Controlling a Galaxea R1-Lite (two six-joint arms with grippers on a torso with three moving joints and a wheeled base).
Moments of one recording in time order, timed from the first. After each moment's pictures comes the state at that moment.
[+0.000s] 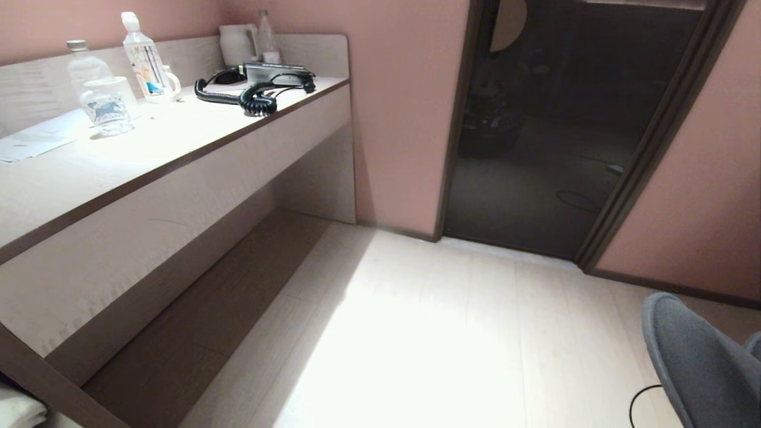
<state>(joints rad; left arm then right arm) 0.01 0.00 0.00 -0.01 0.00 -0.02 0.01 0.00 0.00 0.00 0.01 -0.07</state>
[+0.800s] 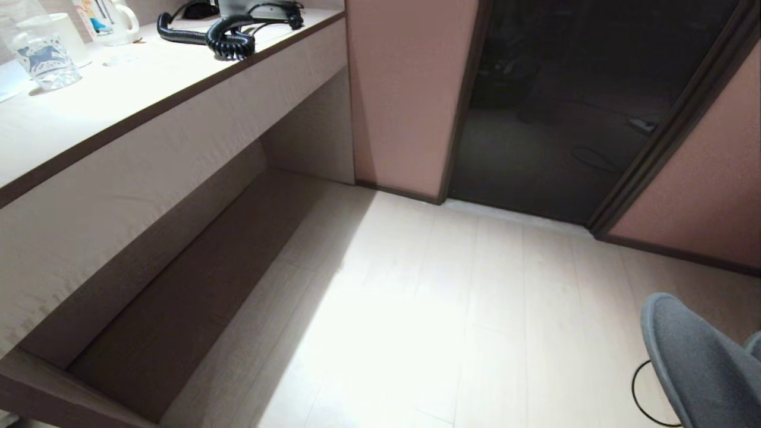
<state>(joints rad) 0.01 0.00 0.00 -0.01 0.00 -0.02 0.01 0.00 0.00 0.00 0.01 -0.07</state>
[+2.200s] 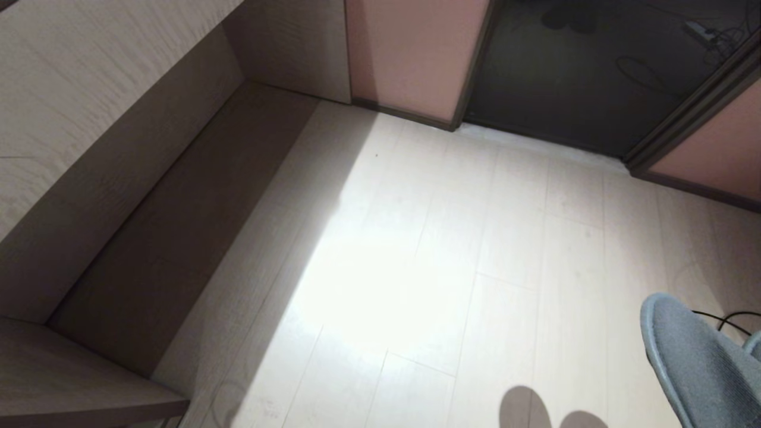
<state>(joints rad) 0.01 0.00 0.00 -0.01 0.00 -0.02 0.01 0.00 0.00 0.00 0.01 -0.07</state>
